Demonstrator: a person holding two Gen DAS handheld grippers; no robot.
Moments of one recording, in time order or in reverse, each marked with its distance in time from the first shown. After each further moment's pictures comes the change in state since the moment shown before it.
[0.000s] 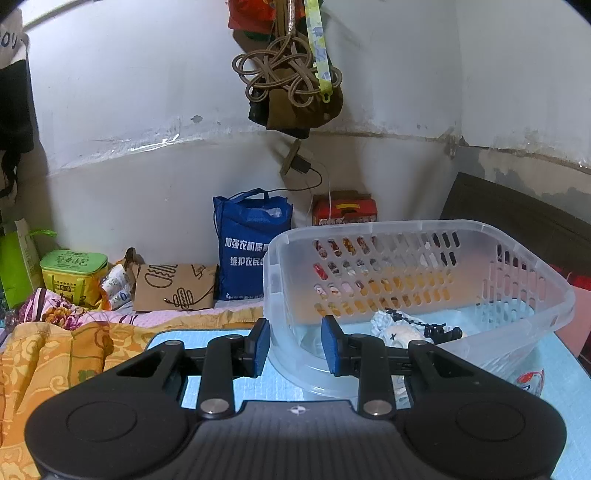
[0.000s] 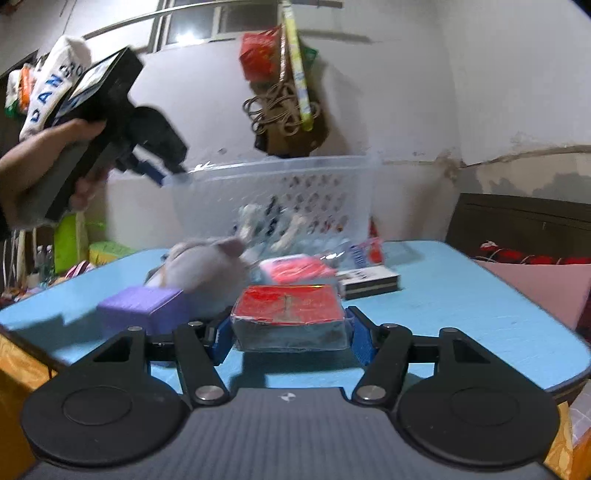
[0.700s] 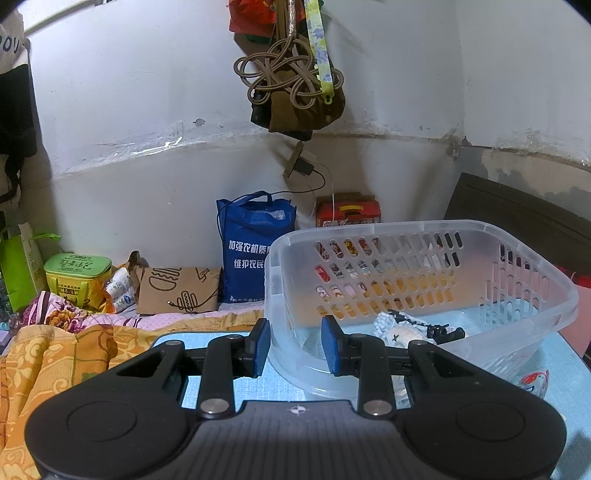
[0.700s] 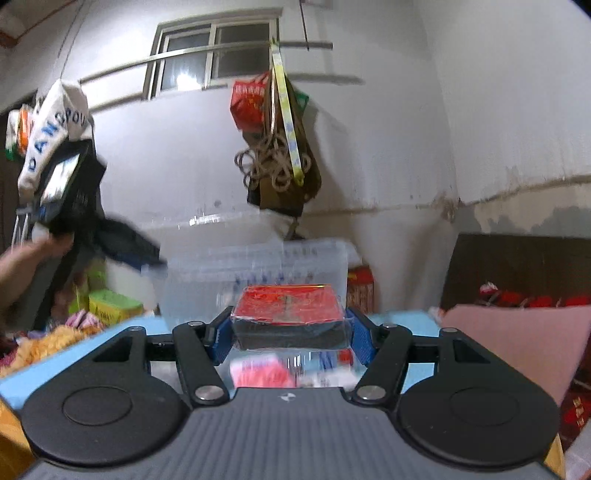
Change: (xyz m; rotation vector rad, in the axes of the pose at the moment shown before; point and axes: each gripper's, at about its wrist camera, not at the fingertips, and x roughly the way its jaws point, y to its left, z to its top) left arm -0.003 -0.004 -0.002 0.007 -0.010 0.015; right arm 0.002 -0.037 0.073 0.025 -0.138 0.035
